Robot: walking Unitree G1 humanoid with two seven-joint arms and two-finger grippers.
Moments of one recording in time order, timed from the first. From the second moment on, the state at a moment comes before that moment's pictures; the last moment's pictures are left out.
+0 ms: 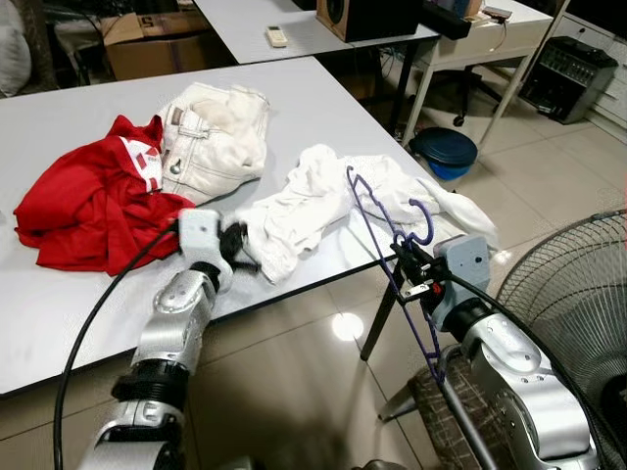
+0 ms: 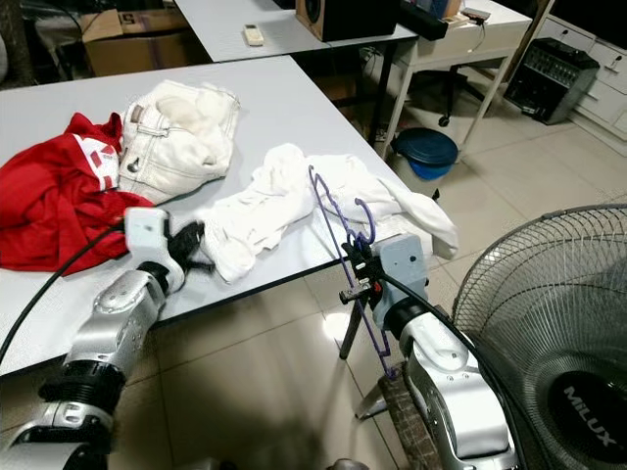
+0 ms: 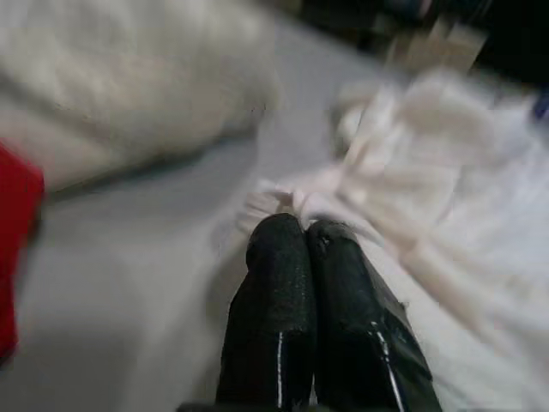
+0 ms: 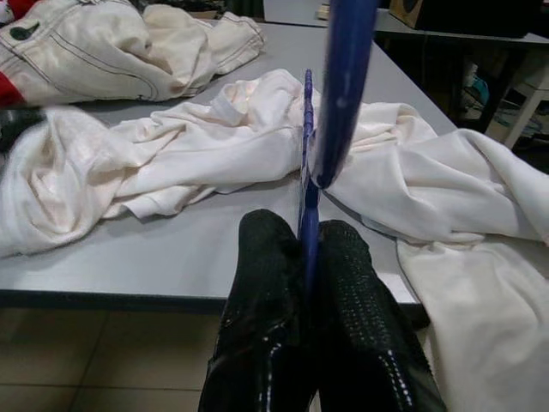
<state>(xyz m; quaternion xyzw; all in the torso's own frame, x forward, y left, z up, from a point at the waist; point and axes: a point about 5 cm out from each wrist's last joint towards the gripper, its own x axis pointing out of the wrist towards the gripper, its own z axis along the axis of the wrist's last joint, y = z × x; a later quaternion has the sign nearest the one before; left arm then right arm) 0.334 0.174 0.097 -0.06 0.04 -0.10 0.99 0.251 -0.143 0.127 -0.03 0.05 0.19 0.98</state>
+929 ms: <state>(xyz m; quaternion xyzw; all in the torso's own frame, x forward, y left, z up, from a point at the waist) 0.328 0.189 0.123 -0.11 -0.05 -0.07 0.99 0.244 -0.154 0.127 -0.03 0.06 0.17 0.98</state>
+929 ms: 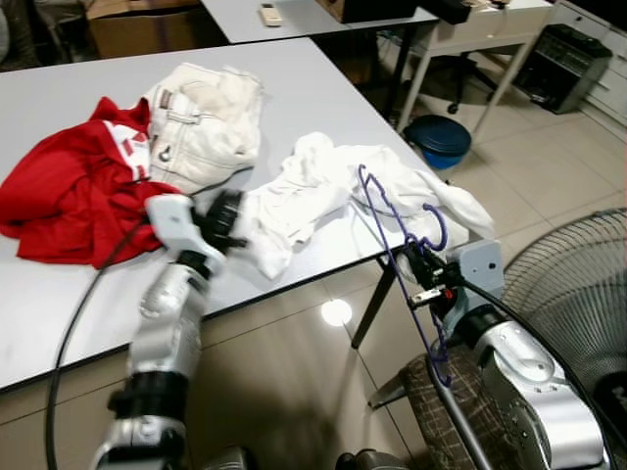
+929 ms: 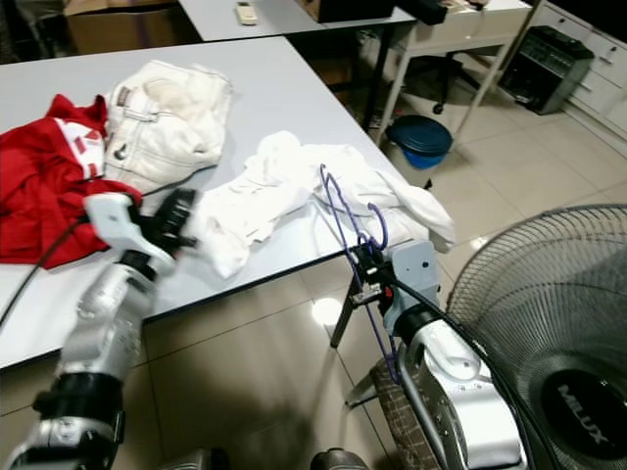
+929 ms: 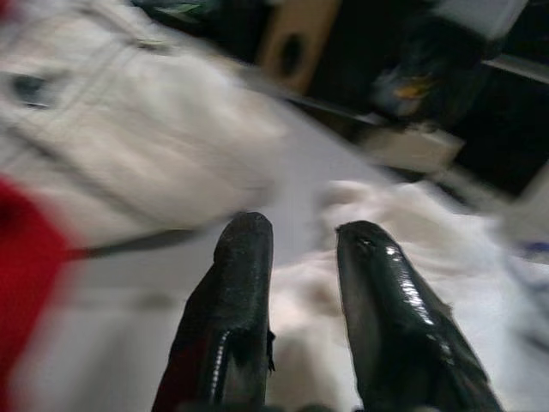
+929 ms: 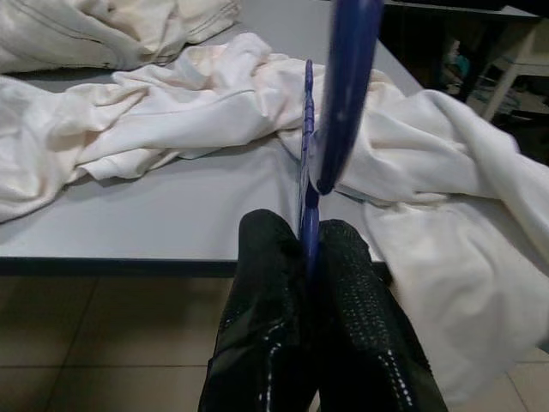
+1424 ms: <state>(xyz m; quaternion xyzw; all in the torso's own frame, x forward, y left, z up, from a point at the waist) 0.339 0.228 0.139 -0.02 -0.06 -0.04 1.00 0.250 -0.160 0.141 -0.03 0.02 0.15 0.99</state>
